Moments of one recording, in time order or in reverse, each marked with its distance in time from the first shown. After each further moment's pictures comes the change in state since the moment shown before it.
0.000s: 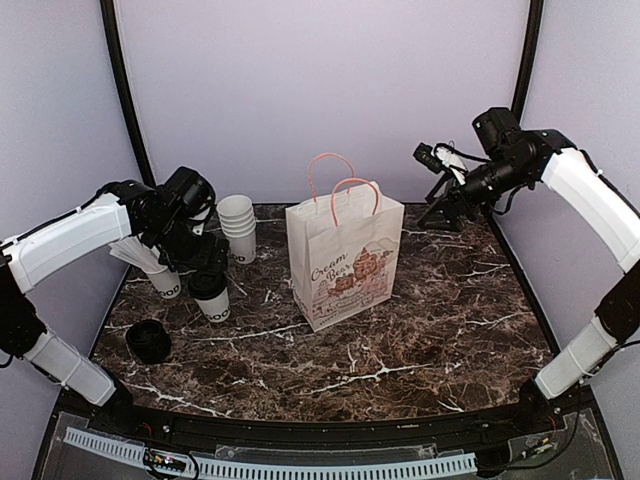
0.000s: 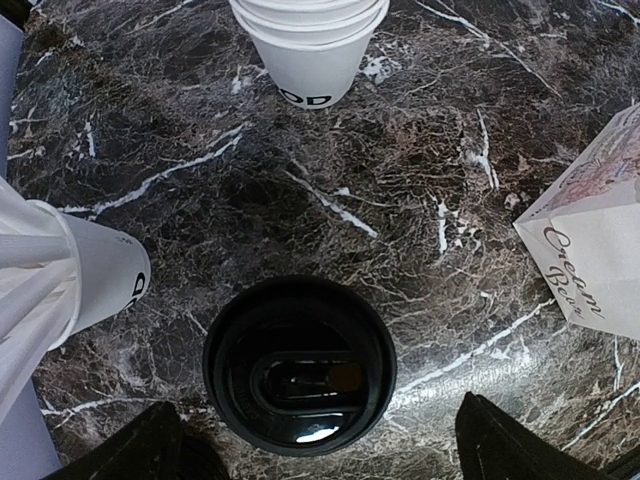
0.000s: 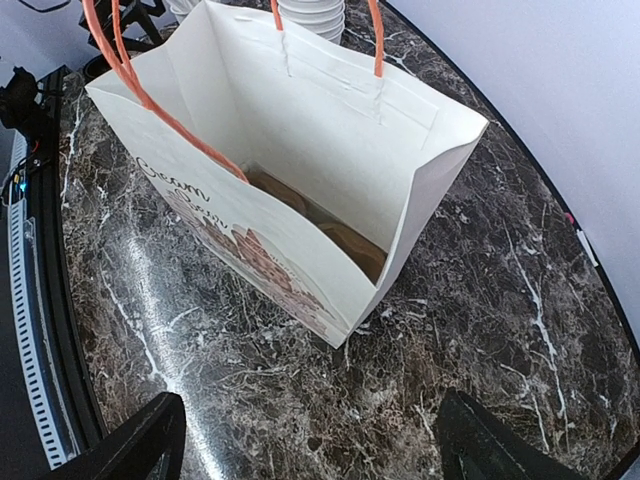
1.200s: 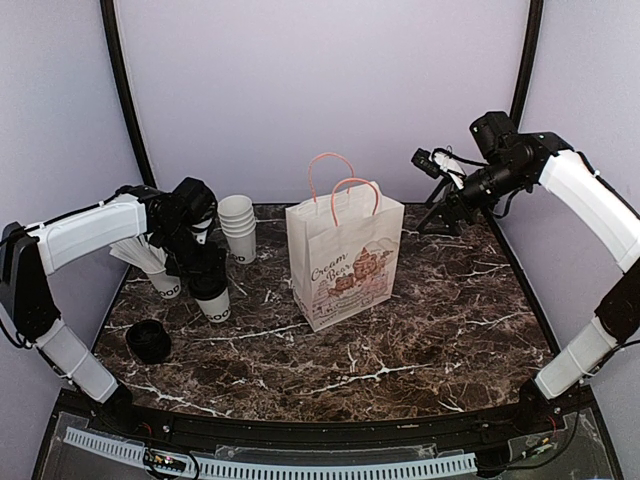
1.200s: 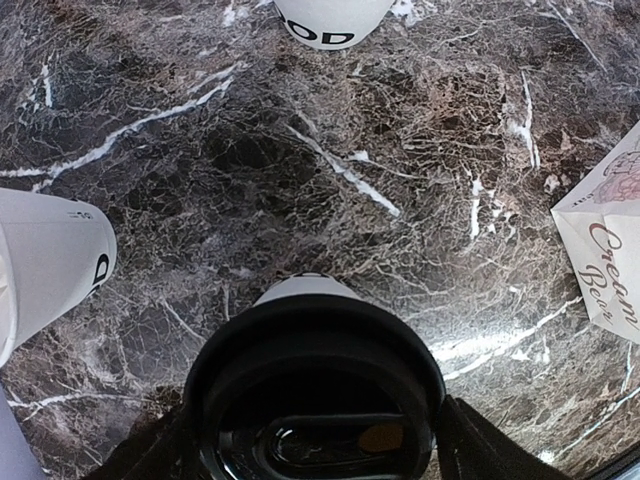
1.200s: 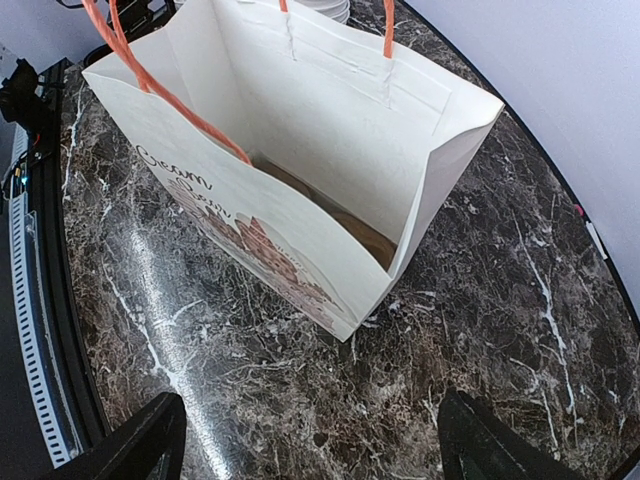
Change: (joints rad) left arm 0.100 0.117 -0.019 0.012 0.117 0.003; right arm 0.009 0.000 -0.024 -0.002 0.007 0.000
